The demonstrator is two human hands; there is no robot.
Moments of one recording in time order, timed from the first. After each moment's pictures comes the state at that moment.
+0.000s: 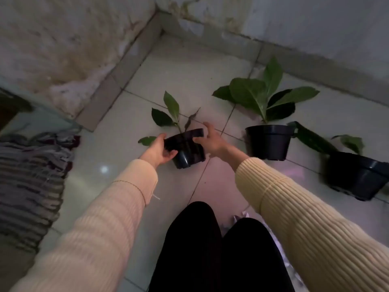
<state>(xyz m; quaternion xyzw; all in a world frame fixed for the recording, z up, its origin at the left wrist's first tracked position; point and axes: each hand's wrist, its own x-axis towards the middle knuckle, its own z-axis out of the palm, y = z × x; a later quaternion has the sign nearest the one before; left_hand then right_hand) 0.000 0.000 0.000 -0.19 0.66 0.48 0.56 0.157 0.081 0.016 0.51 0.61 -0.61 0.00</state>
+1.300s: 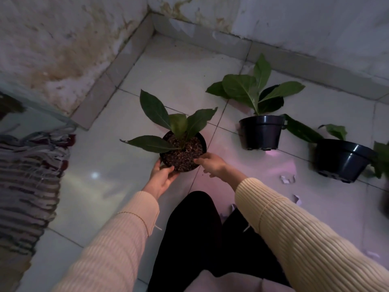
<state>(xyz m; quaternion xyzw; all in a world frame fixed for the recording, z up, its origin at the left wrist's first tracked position) 0.045 -0.092 -0.048 -0.14 0.59 0.58 0.55 0.194 0.008 -0.002 0.54 0.59 -0.59 0.09</state>
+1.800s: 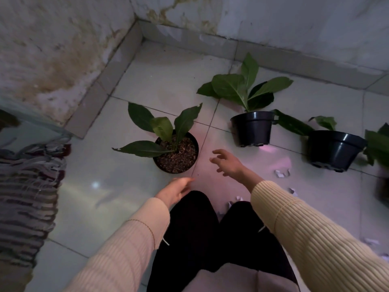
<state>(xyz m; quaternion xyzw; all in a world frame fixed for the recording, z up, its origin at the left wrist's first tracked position) 0.108 -0.088 -0.042 -0.04 0.70 0.33 0.64 0.257 0.019 -0.010 0.57 0.57 -0.59 -0.01</state>
